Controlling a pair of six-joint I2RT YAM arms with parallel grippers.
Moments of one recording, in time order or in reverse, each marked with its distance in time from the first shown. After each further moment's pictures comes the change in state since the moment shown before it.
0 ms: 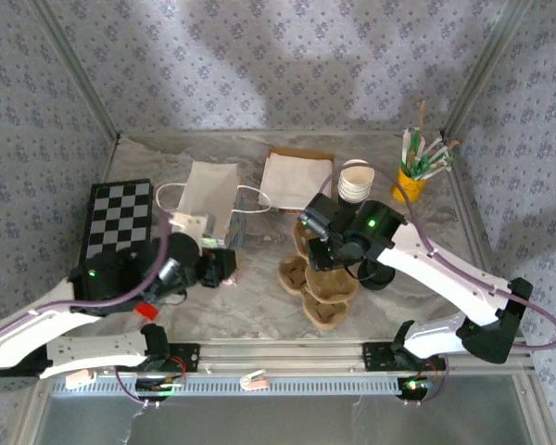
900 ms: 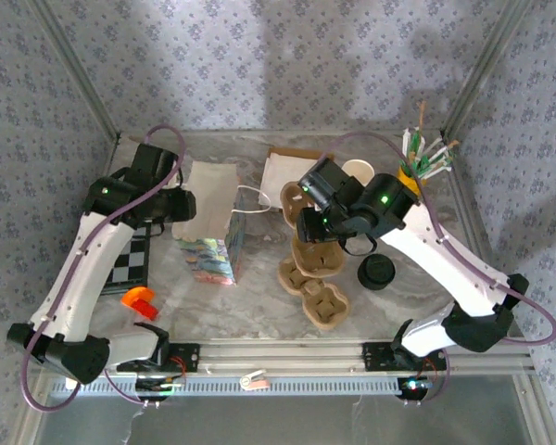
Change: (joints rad) left arm 0.830 0.363 0.211 -0.189 0.305 0.490; right arm -0.038 0.110 0.326 -0.037 -0.029 0.000
